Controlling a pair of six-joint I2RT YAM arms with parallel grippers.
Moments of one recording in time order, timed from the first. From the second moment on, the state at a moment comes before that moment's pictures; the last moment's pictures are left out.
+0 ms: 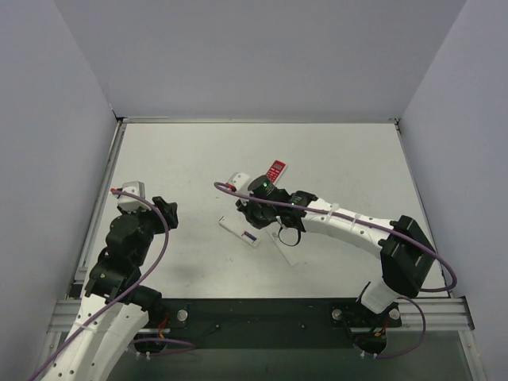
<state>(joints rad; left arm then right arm) -0.35 0.44 0.58 -0.38 -0.27 -0.37 0.89 1.58 1.13 -0.38 0.02 -0.08</state>
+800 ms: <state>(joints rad) -0.32 0.44 0.58 -0.38 -0.23 -0.38 0.97 1.70 0.94 0.01 0.04 0.02</state>
